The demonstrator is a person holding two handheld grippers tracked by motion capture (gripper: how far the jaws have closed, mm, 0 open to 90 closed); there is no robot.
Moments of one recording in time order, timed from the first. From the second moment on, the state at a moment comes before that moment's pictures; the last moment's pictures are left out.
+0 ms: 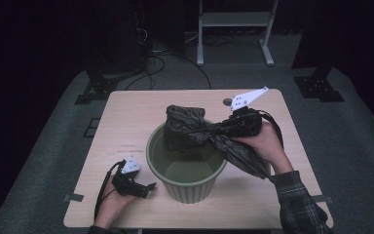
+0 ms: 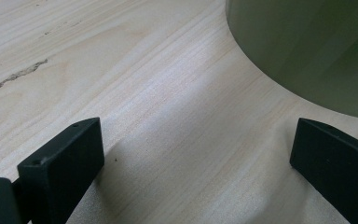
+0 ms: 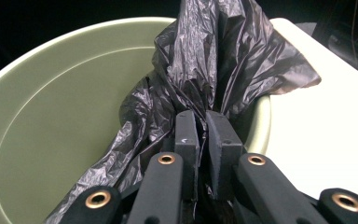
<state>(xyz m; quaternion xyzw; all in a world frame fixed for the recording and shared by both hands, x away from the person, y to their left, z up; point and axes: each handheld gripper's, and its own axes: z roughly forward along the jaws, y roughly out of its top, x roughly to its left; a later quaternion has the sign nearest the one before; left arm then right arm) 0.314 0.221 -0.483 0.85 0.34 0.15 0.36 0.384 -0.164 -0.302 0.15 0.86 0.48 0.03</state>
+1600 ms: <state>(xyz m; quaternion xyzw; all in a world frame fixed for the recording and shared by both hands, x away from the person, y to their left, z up) 0.314 0.221 -0.483 0.85 0.34 0.15 0.36 0.401 -0.130 -0.301 0.14 0.87 0.47 0.02</state>
